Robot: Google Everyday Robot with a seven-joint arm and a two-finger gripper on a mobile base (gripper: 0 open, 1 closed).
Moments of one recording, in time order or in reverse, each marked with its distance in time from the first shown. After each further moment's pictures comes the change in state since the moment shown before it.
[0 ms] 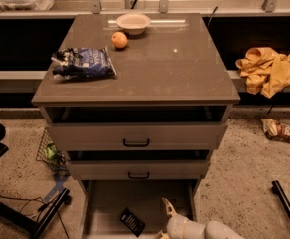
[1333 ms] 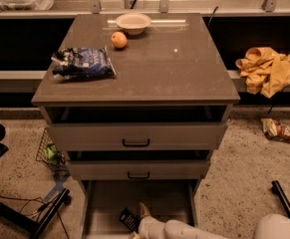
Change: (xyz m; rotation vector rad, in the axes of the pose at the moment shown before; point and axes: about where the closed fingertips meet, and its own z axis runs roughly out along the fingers) arm 0.092 0.021 0.151 0.025 0.208 -0.073
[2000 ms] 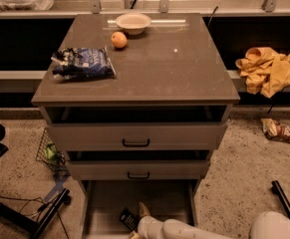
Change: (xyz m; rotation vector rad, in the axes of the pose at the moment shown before) arm 0.005 -0.004 0.009 0.013 0.027 -0.004
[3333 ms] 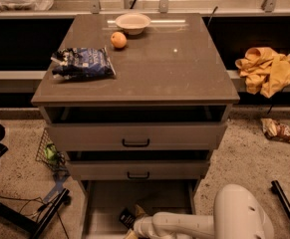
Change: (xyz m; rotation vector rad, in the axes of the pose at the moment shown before) arm 0.045 0.002 0.050 -0.053 0.191 0.017
